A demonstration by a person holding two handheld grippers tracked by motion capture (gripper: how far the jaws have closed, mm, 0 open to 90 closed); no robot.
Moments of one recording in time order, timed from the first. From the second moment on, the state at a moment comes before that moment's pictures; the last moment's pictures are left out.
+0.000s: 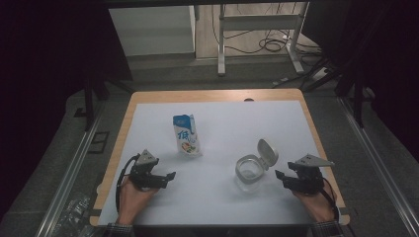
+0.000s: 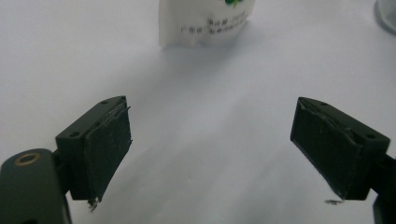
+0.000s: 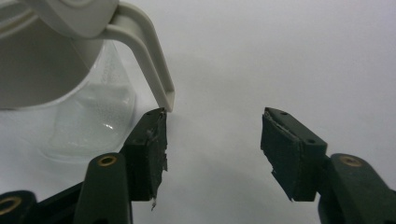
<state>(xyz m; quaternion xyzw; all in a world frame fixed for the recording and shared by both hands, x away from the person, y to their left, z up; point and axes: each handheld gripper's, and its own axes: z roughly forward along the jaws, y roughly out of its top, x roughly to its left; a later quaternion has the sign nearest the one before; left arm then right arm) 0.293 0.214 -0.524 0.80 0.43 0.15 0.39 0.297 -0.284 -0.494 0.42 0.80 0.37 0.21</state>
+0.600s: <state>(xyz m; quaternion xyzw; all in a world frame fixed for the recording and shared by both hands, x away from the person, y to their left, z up) 0.336 0.214 -0.484 0.80 0.40 0.15 0.43 0.297 -0.276 -0.508 0.40 0.82 0.33 0.22</state>
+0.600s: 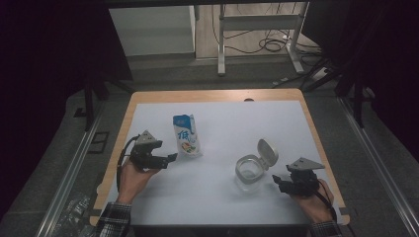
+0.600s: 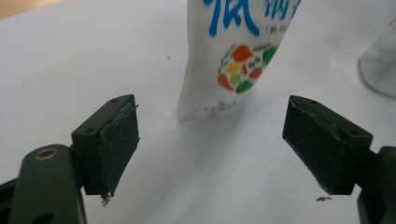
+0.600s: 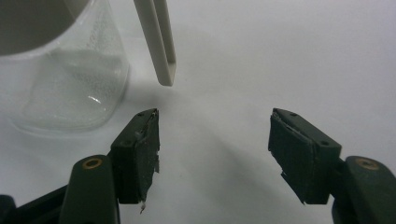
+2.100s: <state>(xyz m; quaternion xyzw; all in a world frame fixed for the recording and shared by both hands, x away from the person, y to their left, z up) 0.396 0.201 -0.458 0.81 0.29 0.13 0.49 0.304 -0.286 -0.529 0.40 0.82 0.34 0.20</state>
